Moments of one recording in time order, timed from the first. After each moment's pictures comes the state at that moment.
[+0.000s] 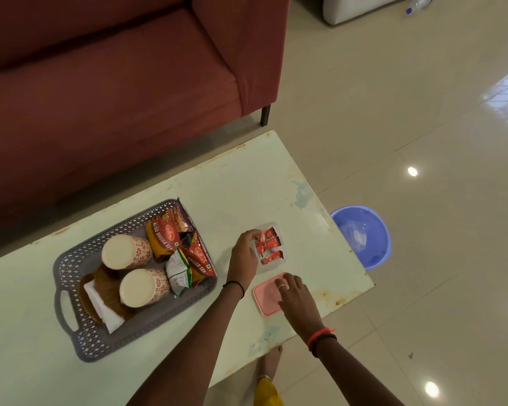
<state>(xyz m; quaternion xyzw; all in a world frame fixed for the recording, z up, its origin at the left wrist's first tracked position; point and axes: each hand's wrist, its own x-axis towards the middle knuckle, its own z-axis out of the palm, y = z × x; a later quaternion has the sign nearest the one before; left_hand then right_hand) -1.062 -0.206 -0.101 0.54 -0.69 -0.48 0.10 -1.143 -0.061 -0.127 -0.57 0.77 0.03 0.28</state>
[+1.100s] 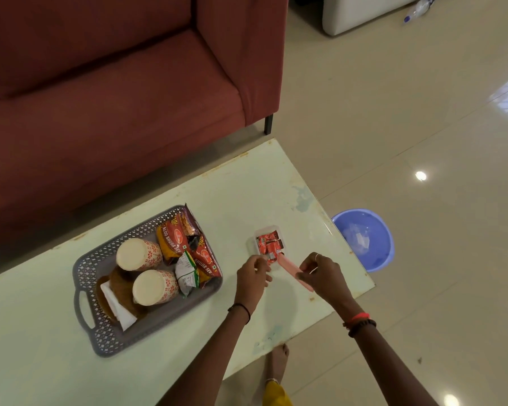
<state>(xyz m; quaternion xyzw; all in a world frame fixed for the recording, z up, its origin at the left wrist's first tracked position) -1.057 -0.163 -0.068 0.60 -0.53 -0.58 0.10 -1.207 -0.089 -0.046 -0.33 0.82 -0.18 0.43</state>
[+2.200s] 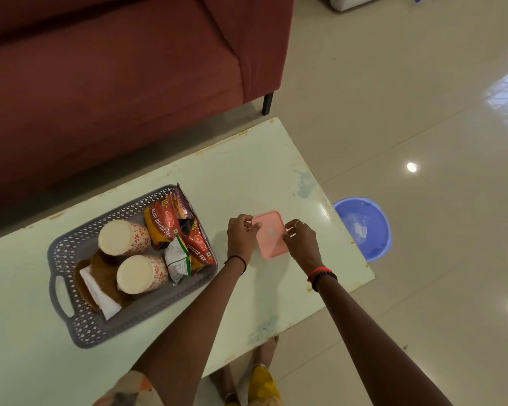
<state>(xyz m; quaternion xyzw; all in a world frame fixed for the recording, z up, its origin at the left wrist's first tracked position) -1.073 -0.228 -0.115 0.64 -0.58 -0.49 0.12 -1.188 -0.156 -0.094 -0.28 0.85 -0.22 0.39</state>
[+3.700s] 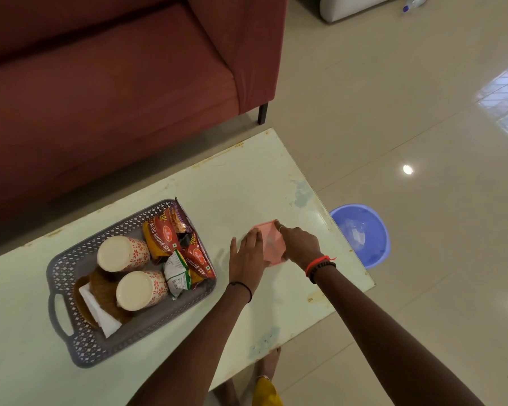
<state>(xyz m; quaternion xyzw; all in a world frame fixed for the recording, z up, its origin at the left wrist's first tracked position) -1.064 -0.202 -0.109 0.45 -0.87 -0.17 -0.13 -1.204 -0.179 -0.087 -0.52 0.78 0.13 0.32</state>
